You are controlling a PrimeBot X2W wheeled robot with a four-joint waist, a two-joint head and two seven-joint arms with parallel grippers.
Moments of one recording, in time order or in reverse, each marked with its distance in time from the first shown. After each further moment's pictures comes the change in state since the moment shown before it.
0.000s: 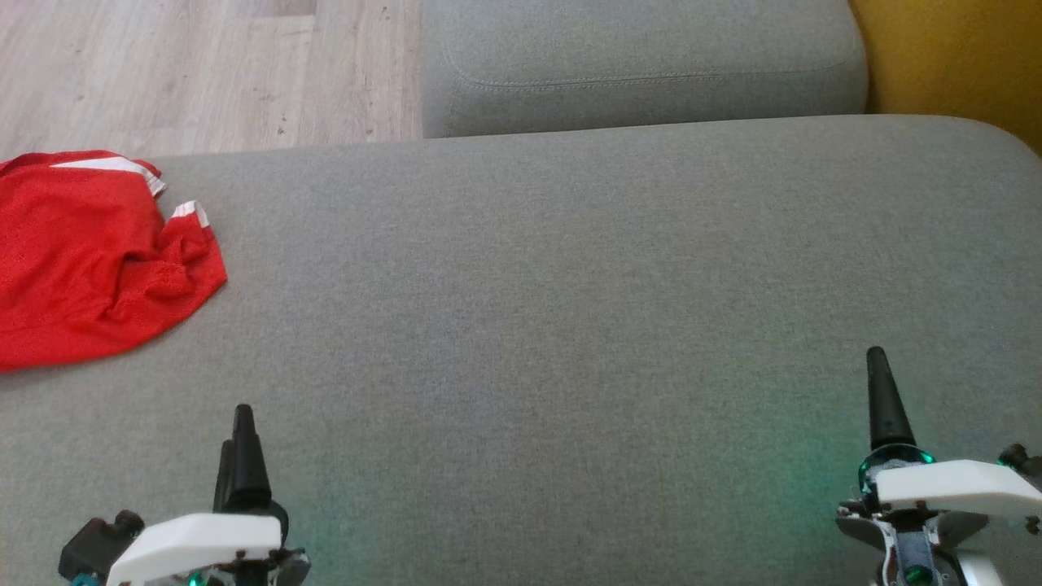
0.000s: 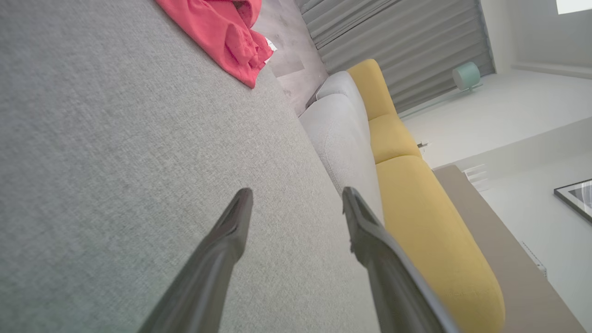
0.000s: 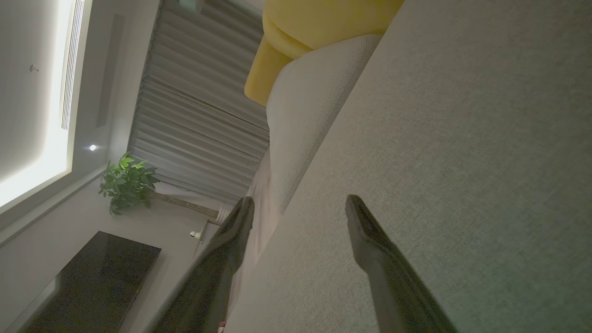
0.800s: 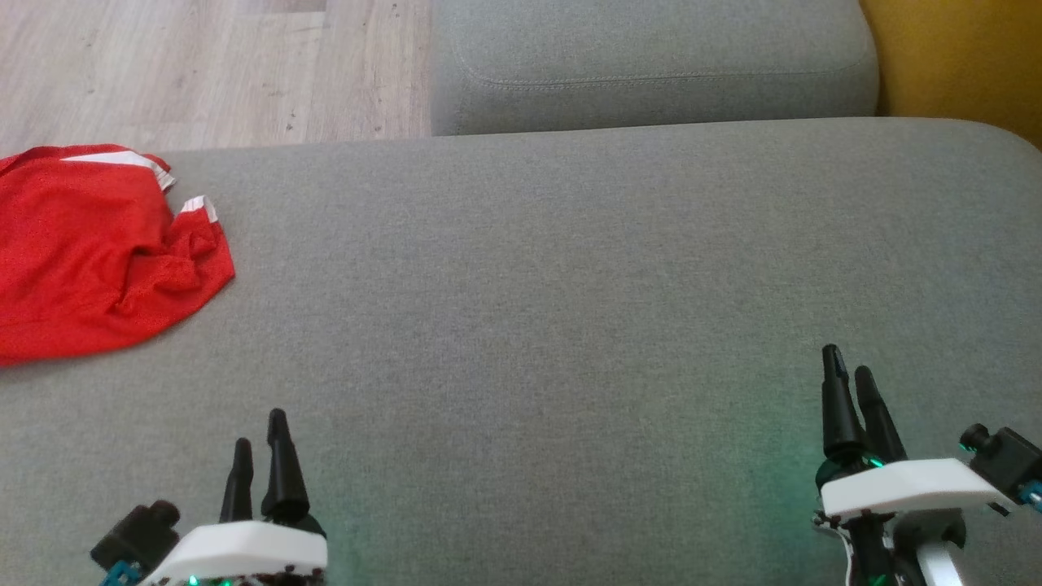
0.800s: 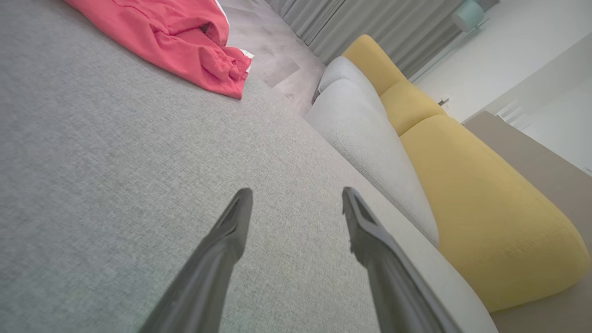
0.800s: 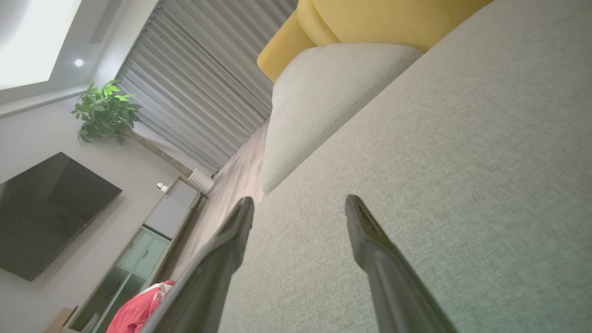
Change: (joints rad) left arm 0.022 0.000 -0.060 0.001 0.319 0.034 -0.067; right arm 0.002 0.000 0.070 -0.006 -0.338 0.000 -0.071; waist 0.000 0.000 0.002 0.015
